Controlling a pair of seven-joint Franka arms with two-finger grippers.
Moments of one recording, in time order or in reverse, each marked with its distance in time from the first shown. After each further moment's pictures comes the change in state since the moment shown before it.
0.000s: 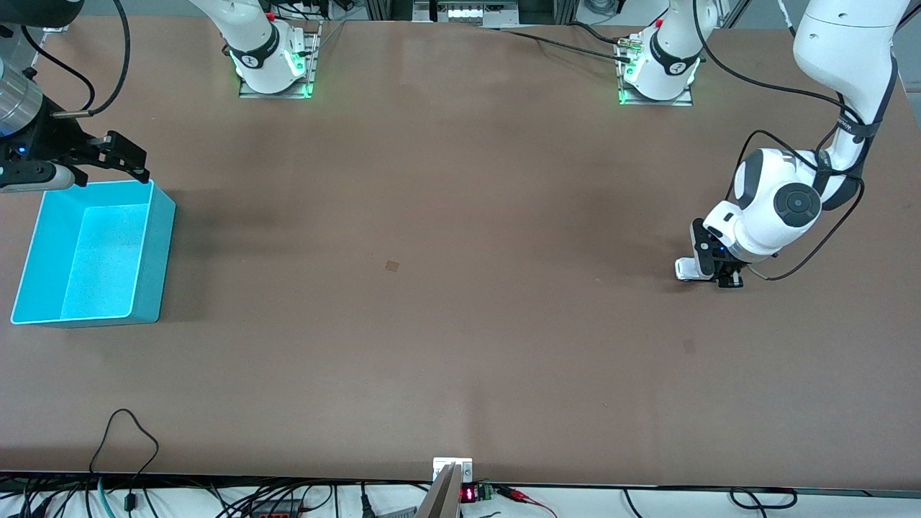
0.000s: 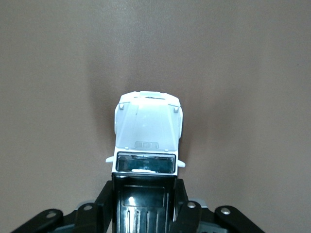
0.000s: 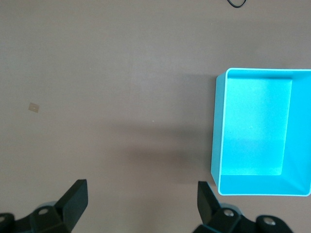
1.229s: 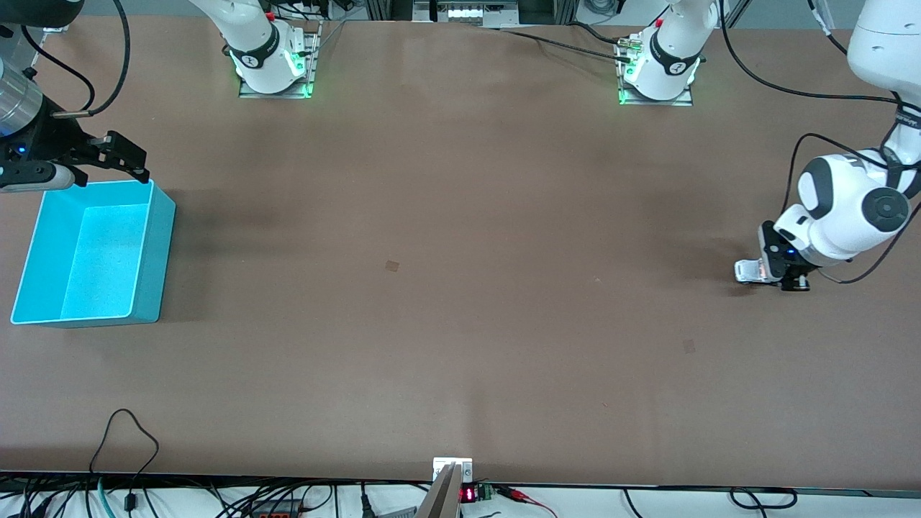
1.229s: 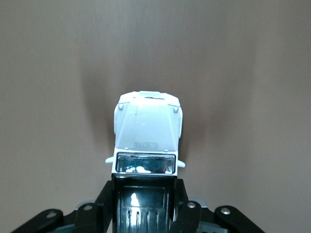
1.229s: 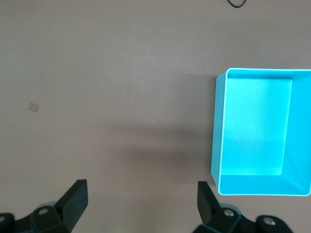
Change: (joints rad) left arm 0.244 0.077 0.014 0.124 0.000 -0.013 0.312; right arm 0.000 0.000 0.000 0.000 0.000 0.000 0.000
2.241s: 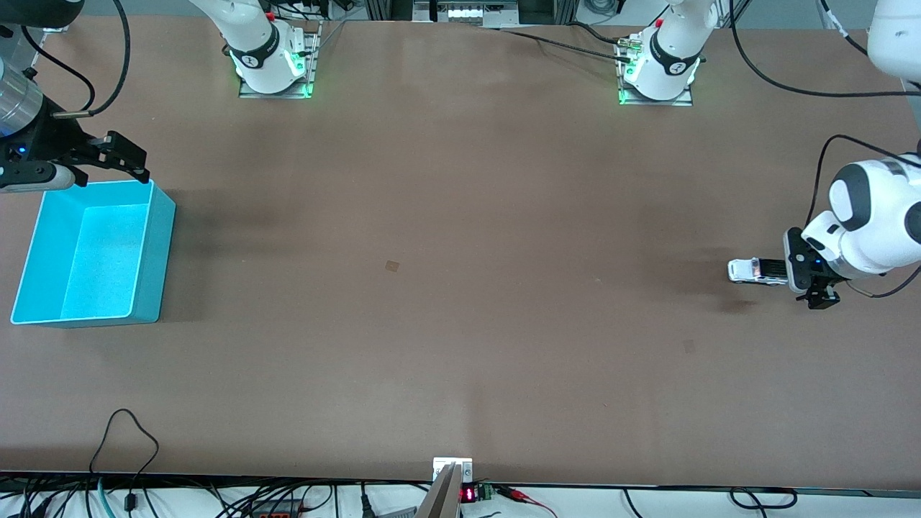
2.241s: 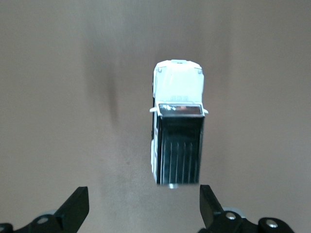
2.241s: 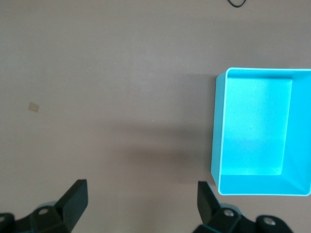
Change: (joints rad) left arm 0.018 -0.046 -0.083 0.173 0.000 -0.292 -0.003; right arm 0.000 0.000 0.000 -0.001 0.000 0.000 0.000
